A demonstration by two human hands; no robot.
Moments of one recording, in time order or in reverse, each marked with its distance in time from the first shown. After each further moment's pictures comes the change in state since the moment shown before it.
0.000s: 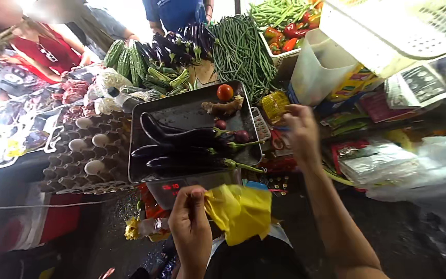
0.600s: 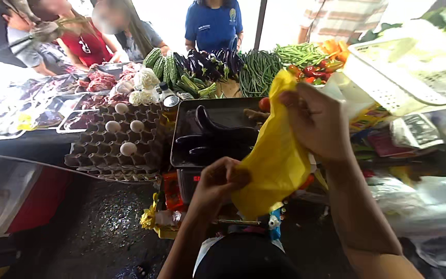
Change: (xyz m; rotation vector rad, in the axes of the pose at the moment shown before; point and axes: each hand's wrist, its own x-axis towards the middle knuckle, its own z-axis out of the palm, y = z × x) left_hand 0.053 -0.031 -0.063 -0.767 -0.498 -0.229; right_hand -0.004 -0.179 0.068 -0.423 -0.127 -0.645
